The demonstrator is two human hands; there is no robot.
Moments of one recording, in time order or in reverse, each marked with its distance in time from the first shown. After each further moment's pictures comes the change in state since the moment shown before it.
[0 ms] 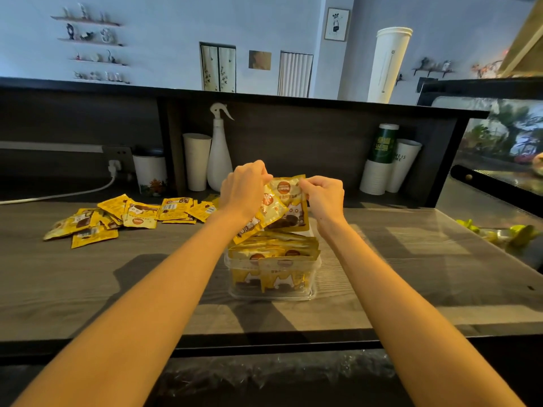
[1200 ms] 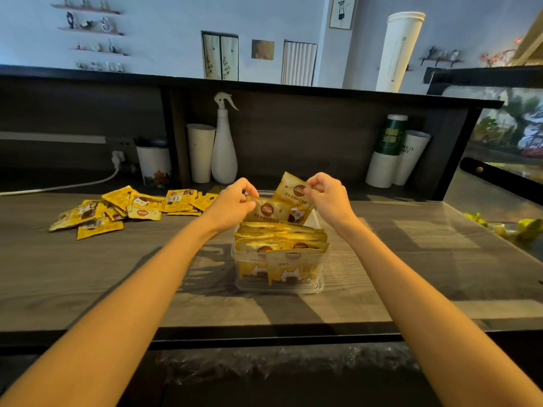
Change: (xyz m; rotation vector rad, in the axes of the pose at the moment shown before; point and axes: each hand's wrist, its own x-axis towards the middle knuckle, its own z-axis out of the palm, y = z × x) left_hand -0.021 -0.053 -0.006 -0.360 -0.471 -0.174; right_hand 0.007 0.022 -0.007 -0.332 -0.195 -0.120
